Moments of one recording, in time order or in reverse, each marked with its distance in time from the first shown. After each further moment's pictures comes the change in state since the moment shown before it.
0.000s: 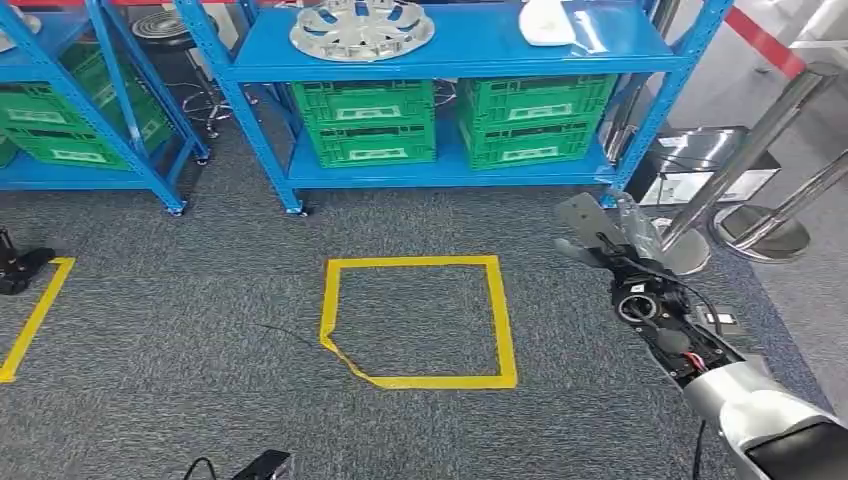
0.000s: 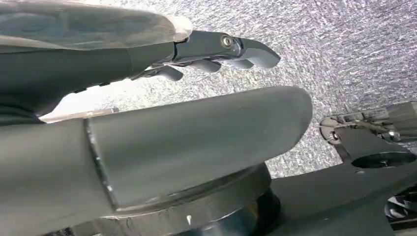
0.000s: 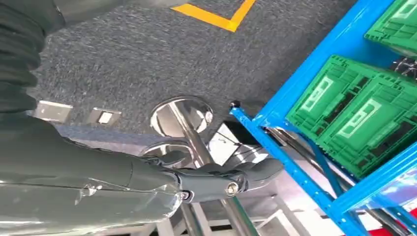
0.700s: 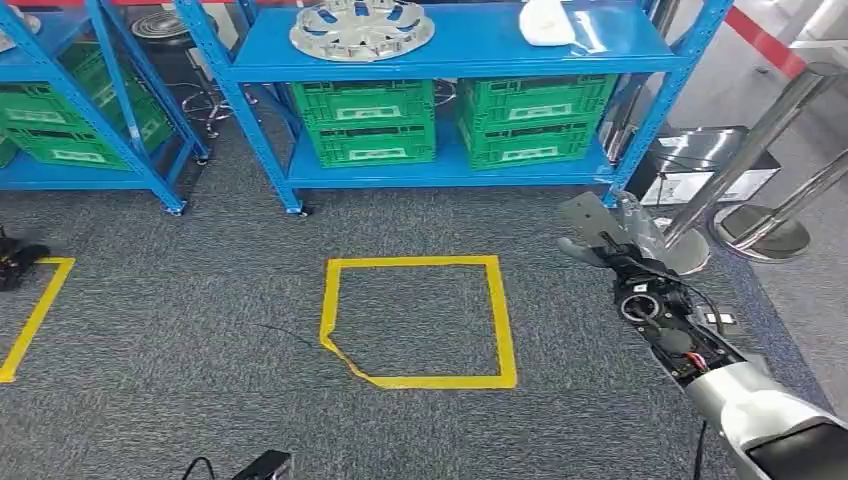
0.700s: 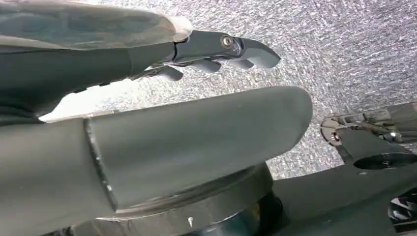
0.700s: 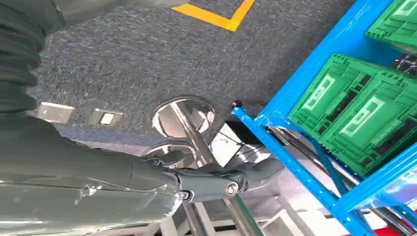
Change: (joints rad) left arm -0.001 0.001 -0.012 0.000 0.000 0.000 0.000; right arm 0.003 0.000 -0.015 0.000 0.000 0.001 0.000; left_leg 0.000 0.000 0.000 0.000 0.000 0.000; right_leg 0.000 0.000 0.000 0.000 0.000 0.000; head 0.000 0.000
